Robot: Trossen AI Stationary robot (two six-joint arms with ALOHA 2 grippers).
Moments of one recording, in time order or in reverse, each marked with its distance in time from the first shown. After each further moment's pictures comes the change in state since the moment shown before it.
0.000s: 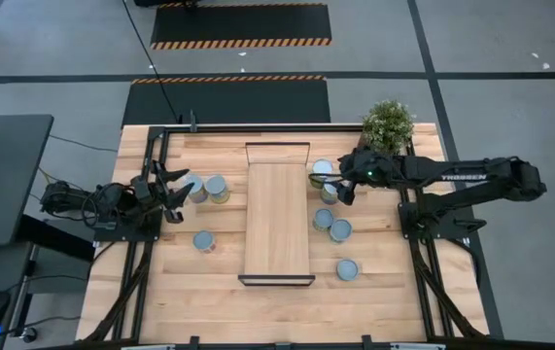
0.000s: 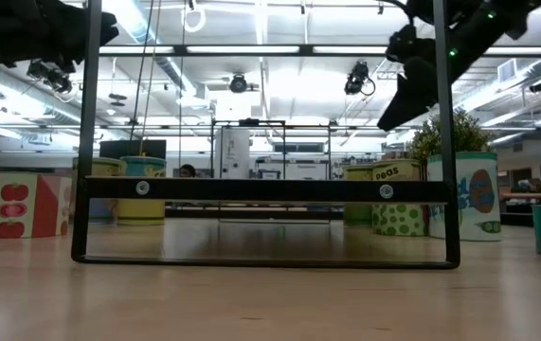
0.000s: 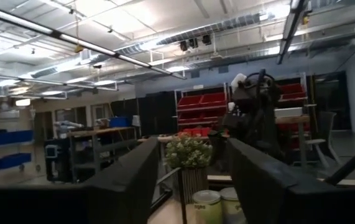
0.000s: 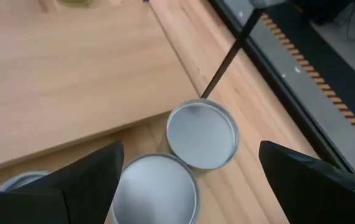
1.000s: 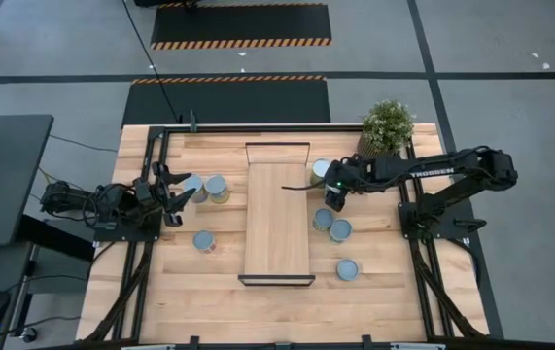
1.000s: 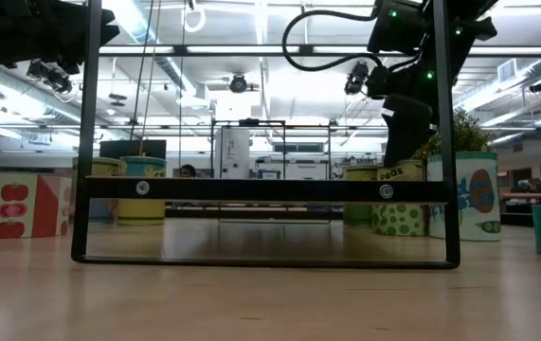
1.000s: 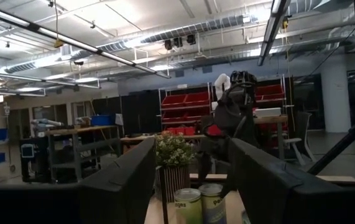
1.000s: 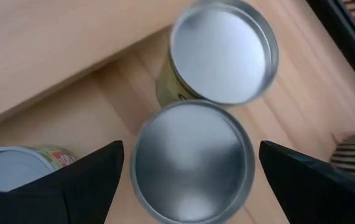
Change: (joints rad) left arm 0.000 0.000 0.000 -0.030 0.053 -0.052; right arm 0.033 0.291 0.142 -0.264 0.044 0.322
